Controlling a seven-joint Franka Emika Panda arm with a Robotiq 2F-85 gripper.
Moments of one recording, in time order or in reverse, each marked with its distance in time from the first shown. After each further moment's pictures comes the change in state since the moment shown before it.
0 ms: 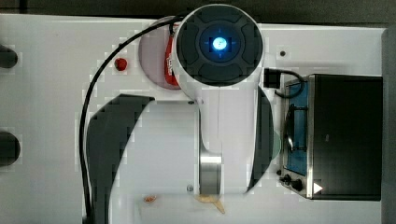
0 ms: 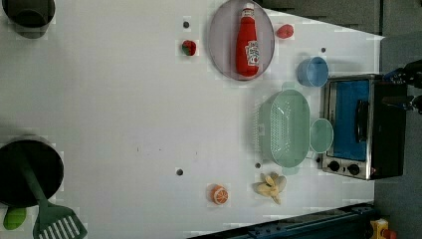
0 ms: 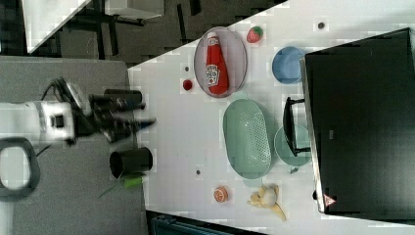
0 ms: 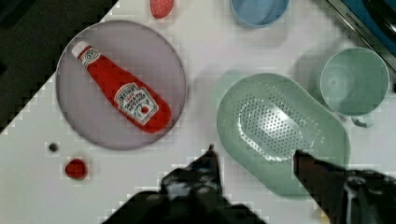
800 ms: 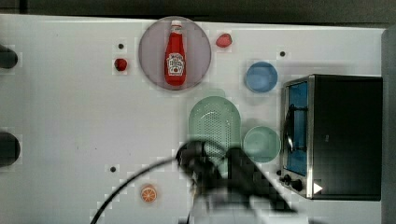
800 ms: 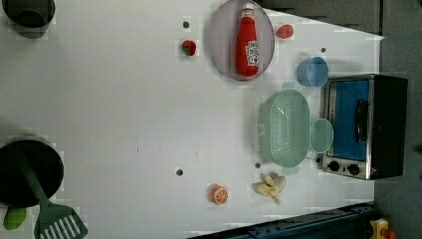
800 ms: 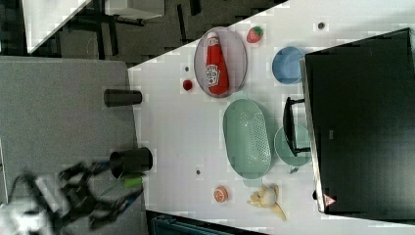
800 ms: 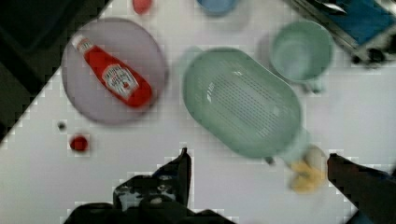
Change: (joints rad) arm -0.025 -0.550 -0.012 -0.417 0.001 0.084 0.025
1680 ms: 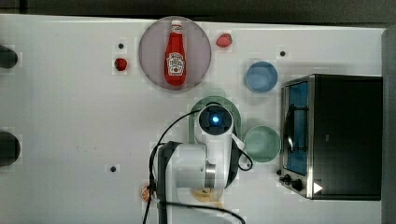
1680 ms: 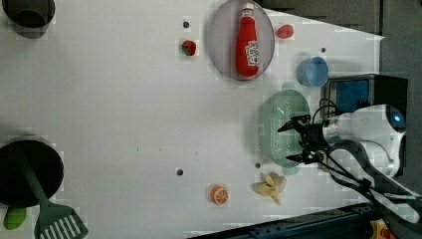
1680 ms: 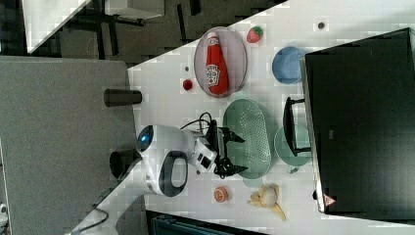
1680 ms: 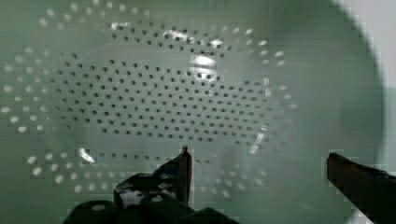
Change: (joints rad) arm 0.003 0.812 -0.017 -0.213 -0.013 0.583 0.501
